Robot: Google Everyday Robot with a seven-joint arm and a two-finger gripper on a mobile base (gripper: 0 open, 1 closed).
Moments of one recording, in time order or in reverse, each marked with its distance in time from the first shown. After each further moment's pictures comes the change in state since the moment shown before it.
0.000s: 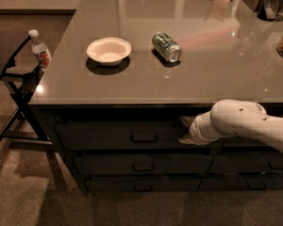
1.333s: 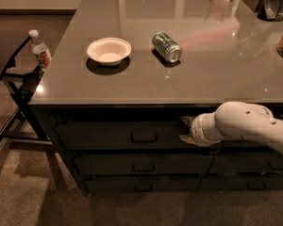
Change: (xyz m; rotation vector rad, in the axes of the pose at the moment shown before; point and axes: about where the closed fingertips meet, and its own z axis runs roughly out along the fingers) arm -0.008 0.002 -0.015 0.032 -0.014 0.057
